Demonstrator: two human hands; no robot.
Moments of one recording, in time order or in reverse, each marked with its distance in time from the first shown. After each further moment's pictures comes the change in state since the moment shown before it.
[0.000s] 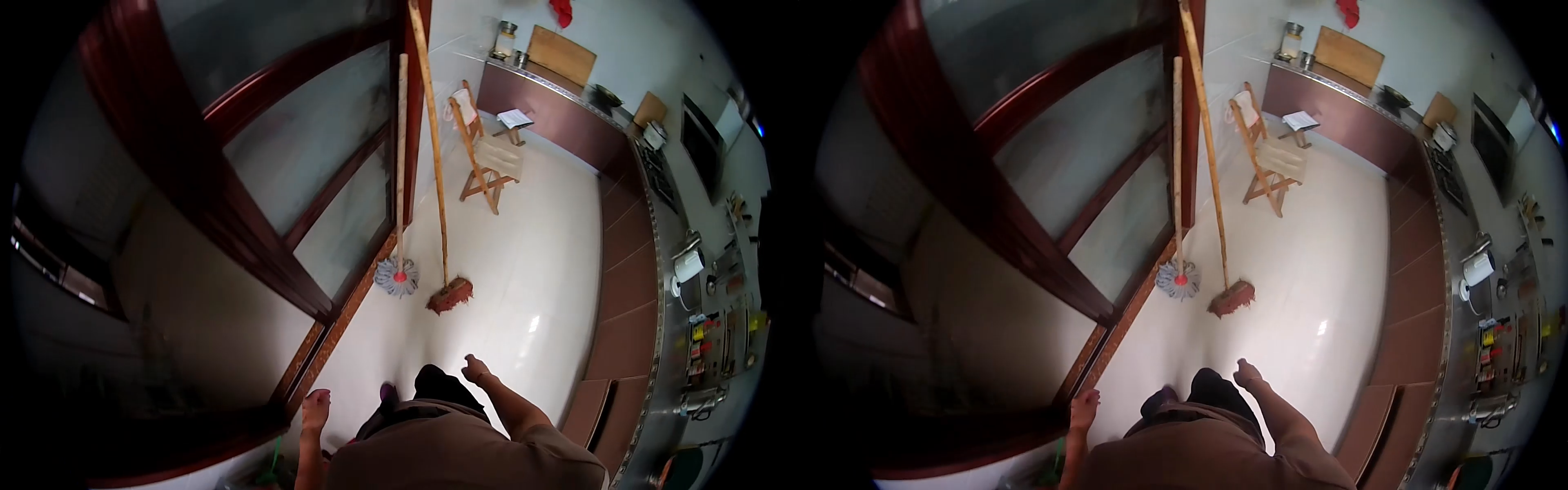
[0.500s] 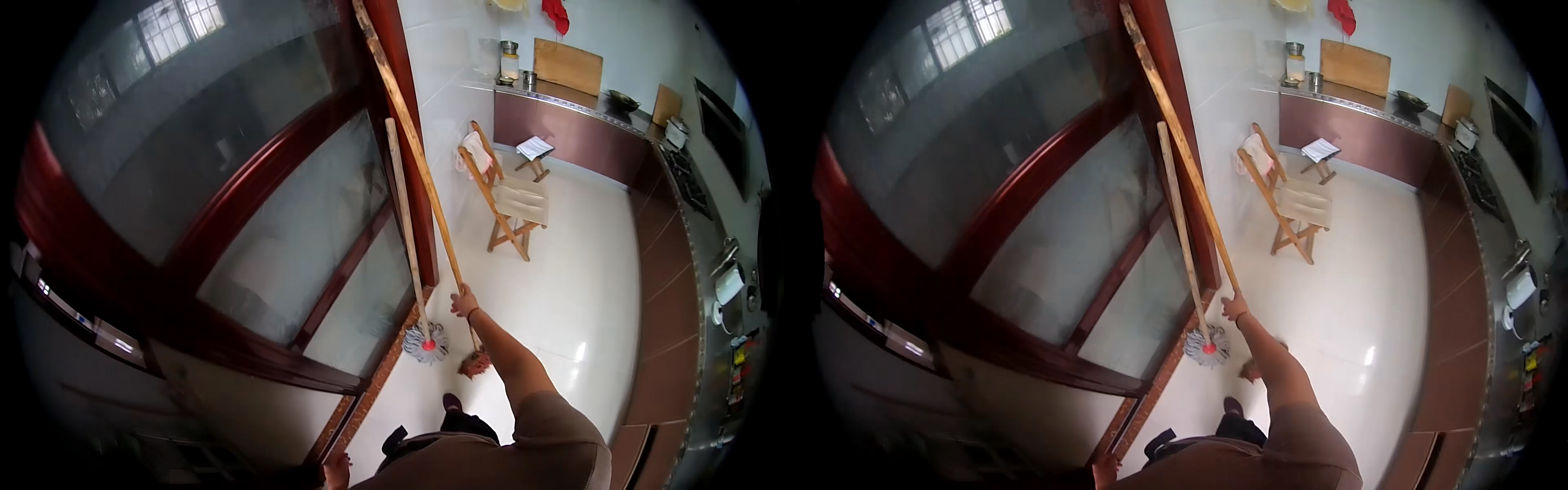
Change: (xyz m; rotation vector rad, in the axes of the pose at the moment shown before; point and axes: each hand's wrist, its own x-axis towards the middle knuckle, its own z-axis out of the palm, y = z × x) left_hand 0.070 0.082 0.031 -0.111 0.146 -0.143; right_hand 0.342 -0.207 -0.245 0.920 0.092 -0.096
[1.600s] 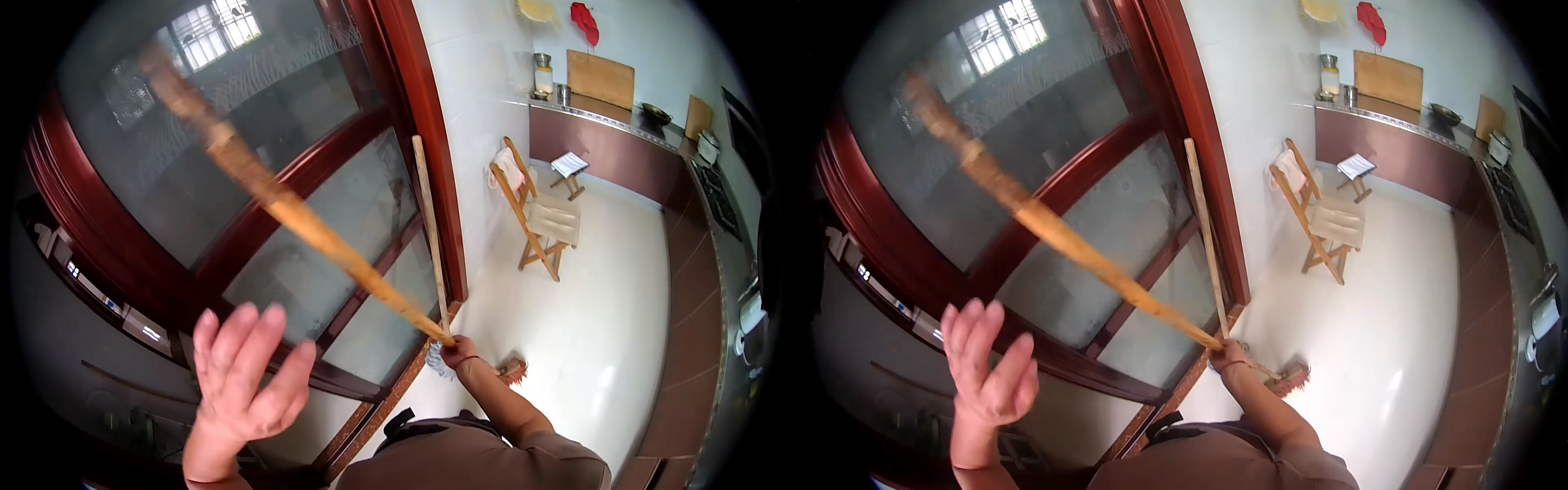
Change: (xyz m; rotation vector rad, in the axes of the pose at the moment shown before) left_hand -0.064 0.501 -0.109 1.066 0.581 1.760; right_hand -0.089 -0.004 0.065 1.402 -0.156 0.627
